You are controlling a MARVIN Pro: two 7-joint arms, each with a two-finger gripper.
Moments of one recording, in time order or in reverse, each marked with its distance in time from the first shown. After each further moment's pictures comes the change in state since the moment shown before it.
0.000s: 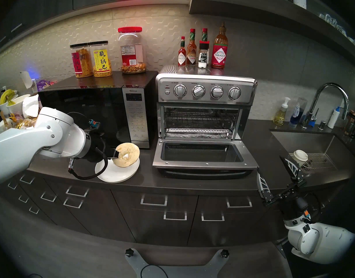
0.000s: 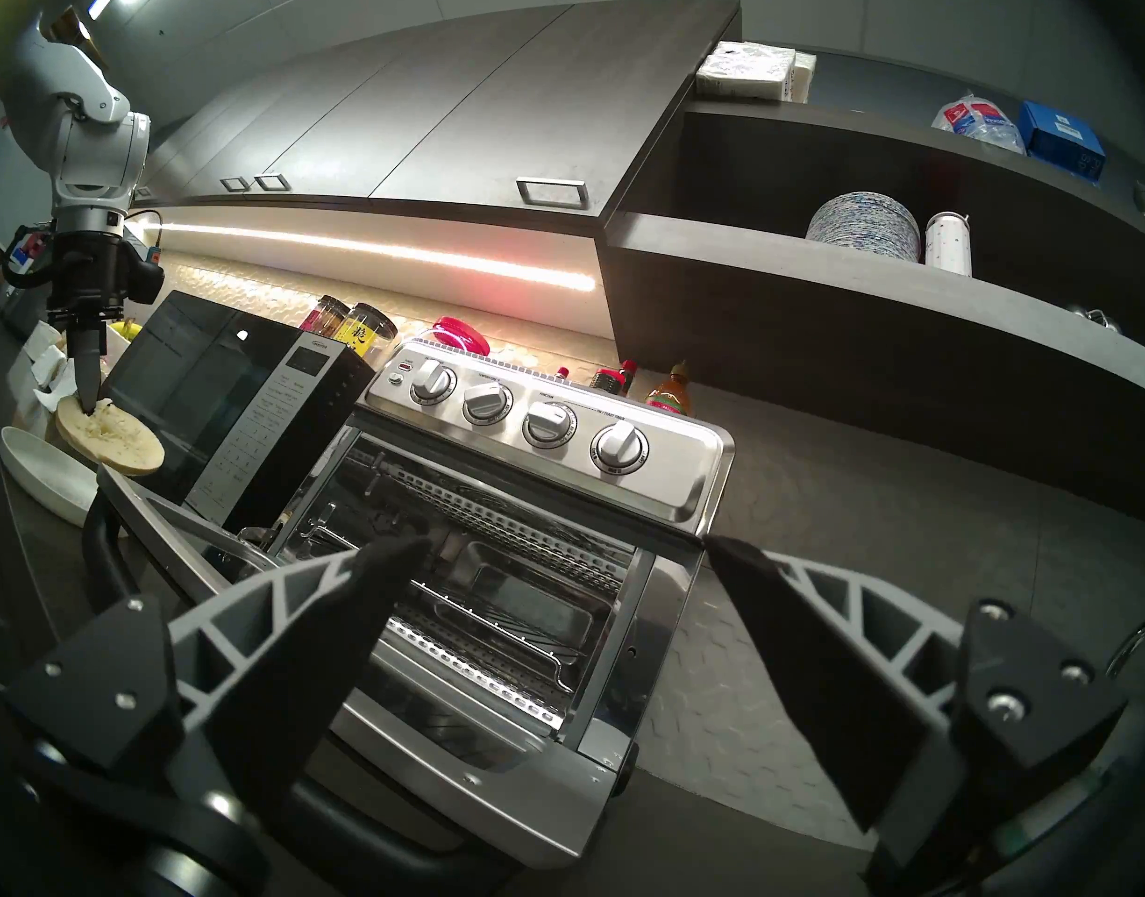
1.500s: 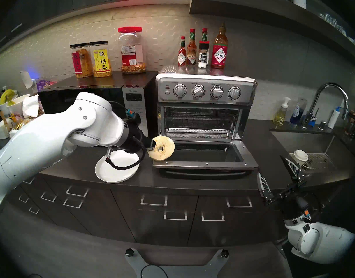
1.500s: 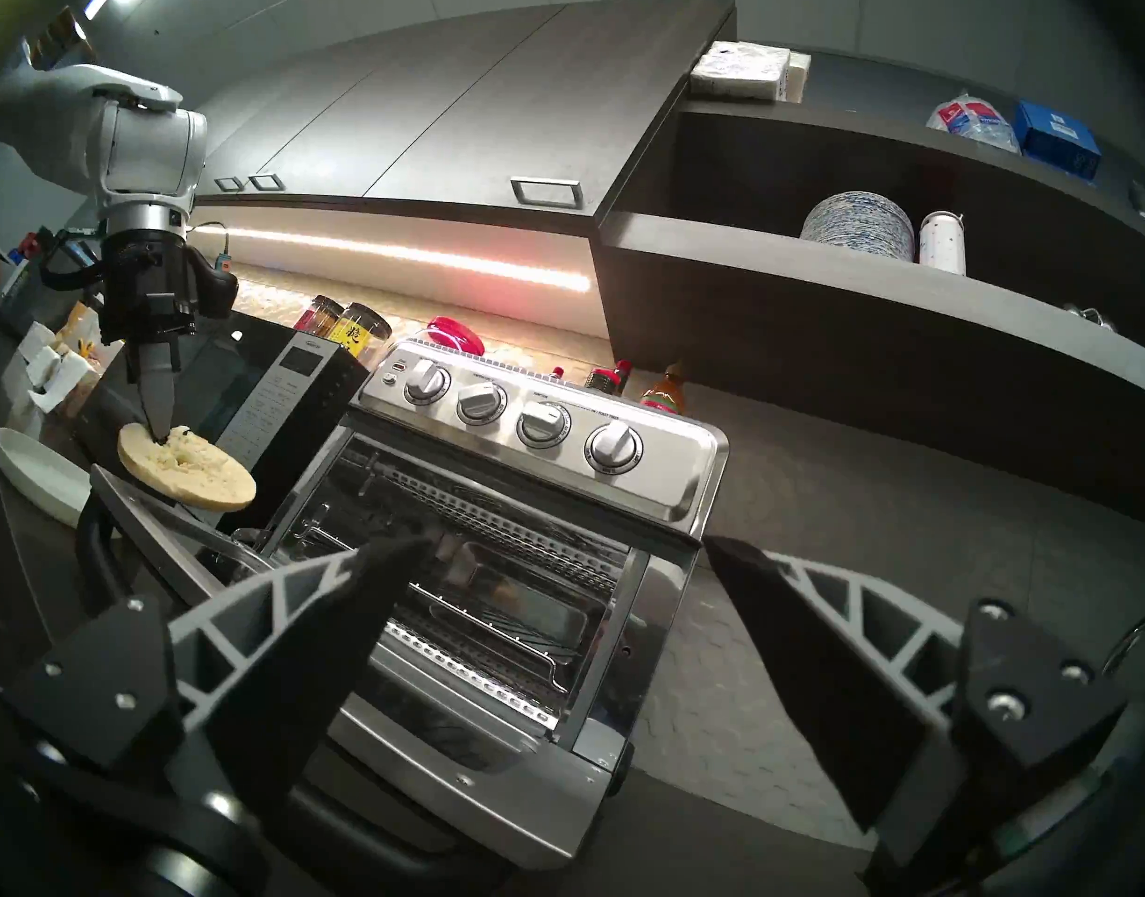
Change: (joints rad) left arm -0.185 -0.376 0.093 0.068 -0.134 0.067 0.219; right arm 0.000 -0.006 0.005 0.000 0.007 0.000 0.002
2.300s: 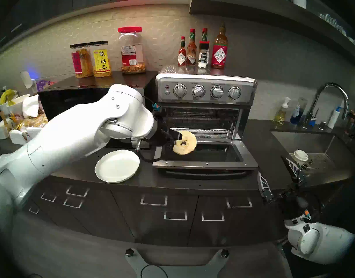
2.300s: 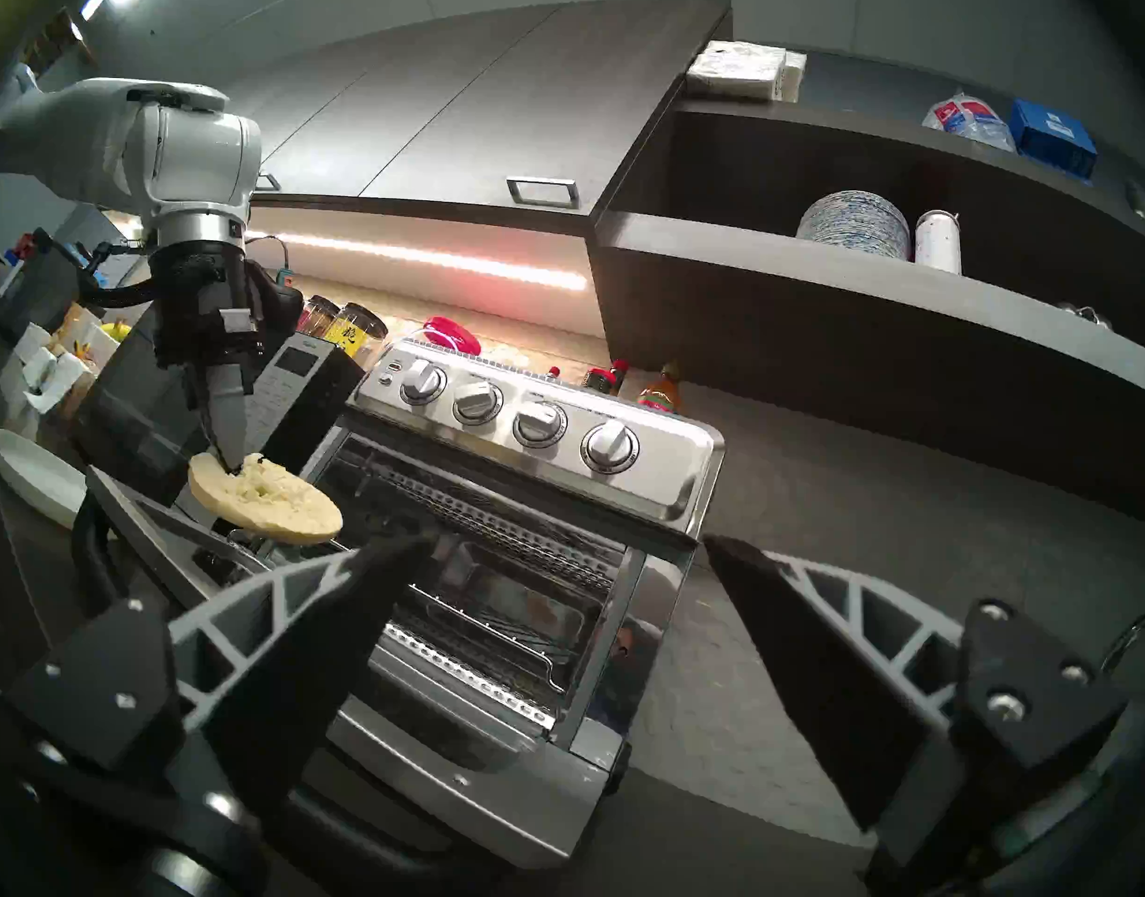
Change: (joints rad) left arm -0.088 -0.256 0.069 0.078 -0.051 -0.054 0.147; right arm 0.000 -0.004 0.002 0.000 0.002 0.000 0.000
